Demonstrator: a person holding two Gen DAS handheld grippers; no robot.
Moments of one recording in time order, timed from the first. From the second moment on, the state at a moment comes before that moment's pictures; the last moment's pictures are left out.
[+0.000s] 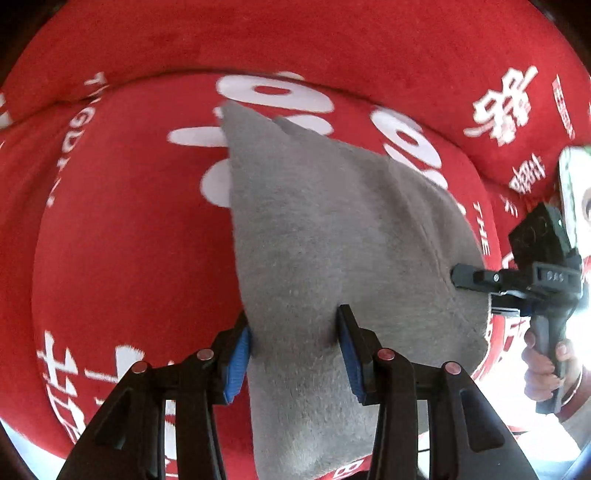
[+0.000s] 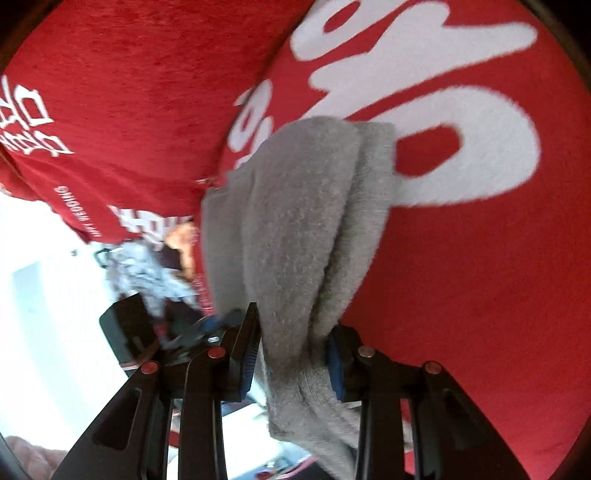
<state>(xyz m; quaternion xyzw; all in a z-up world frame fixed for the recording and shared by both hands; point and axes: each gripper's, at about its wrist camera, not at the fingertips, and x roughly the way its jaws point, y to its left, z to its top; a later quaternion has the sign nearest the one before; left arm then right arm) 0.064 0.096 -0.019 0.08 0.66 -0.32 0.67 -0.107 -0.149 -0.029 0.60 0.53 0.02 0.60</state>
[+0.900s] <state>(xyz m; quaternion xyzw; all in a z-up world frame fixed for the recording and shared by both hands) 0.034 0.110 0.018 0.15 0.63 -0.24 0.72 -0.113 -0.070 0.030 0.34 0.64 -0.10 0.68</state>
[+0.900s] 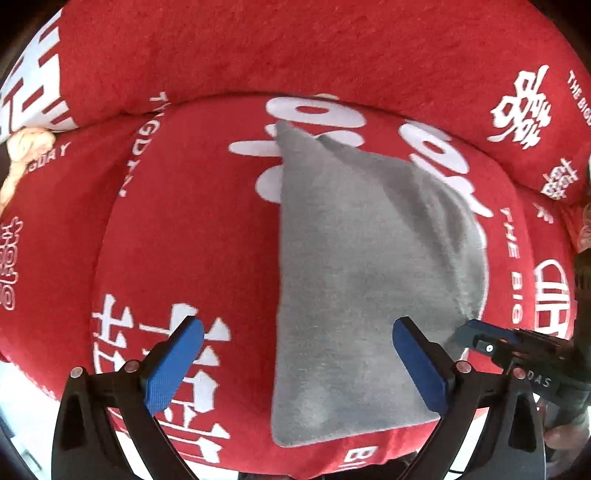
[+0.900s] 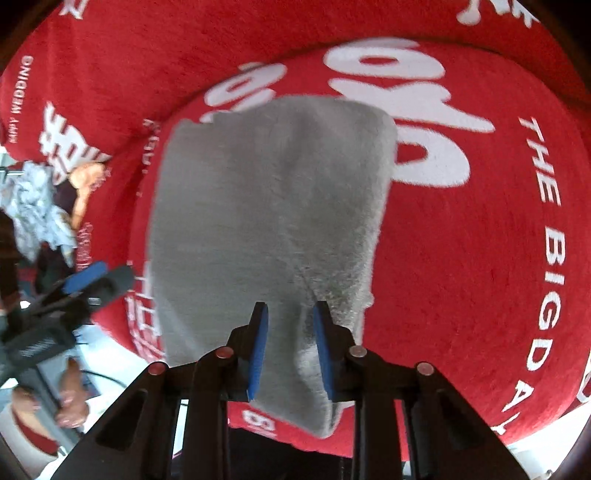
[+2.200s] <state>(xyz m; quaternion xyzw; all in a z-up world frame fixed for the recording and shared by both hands) 0.004 0.125 0.035 0.19 0.67 -0.21 0.69 -0.126 -0.052 0.091 0.32 0.64 -0.17 0.68</state>
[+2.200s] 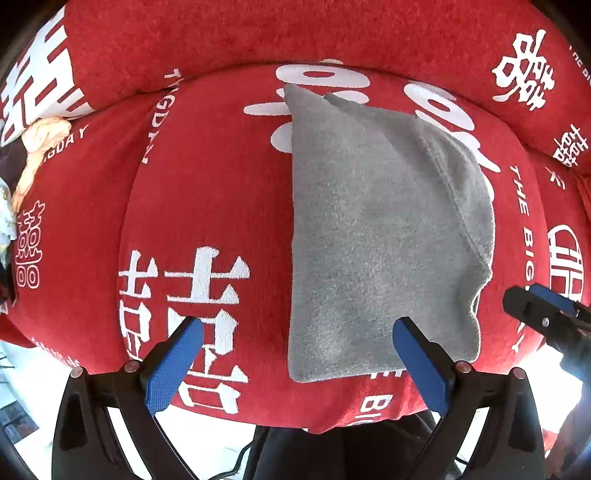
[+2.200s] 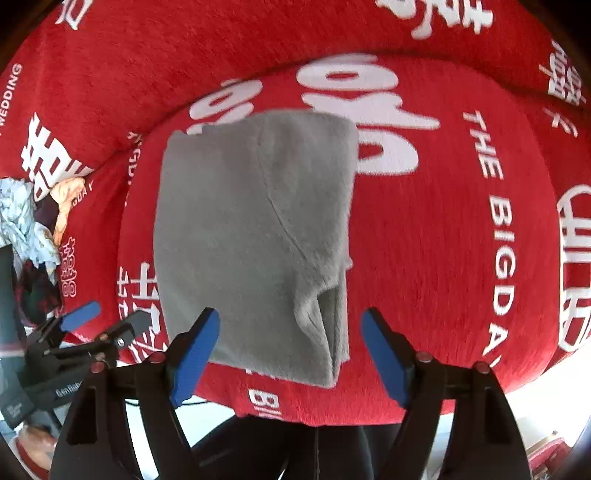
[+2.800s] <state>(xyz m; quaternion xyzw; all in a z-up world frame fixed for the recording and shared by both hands) 0.008 0.122 0.042 0.20 0.65 -0.21 0.70 -0.103 -0.037 0.091 0.25 0.67 -0.22 0.66</state>
